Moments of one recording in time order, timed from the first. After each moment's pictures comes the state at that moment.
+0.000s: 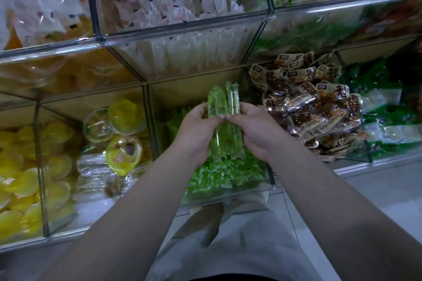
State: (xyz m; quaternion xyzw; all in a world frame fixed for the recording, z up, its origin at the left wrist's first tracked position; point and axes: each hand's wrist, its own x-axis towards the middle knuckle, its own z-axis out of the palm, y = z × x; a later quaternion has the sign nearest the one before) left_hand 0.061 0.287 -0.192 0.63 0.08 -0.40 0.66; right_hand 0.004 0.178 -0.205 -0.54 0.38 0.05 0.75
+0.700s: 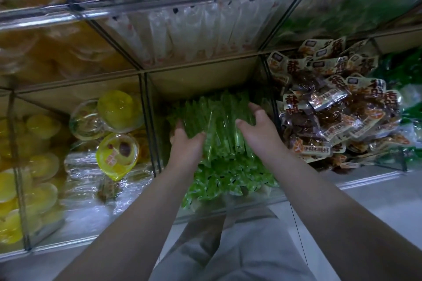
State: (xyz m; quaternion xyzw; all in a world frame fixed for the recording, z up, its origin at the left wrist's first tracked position) left_hand 0.075 0.319 -0.285 0.77 0.14 -0.35 0.51; right_hand 0.014 0.177 -0.273 -0.71 0.41 0.07 0.57
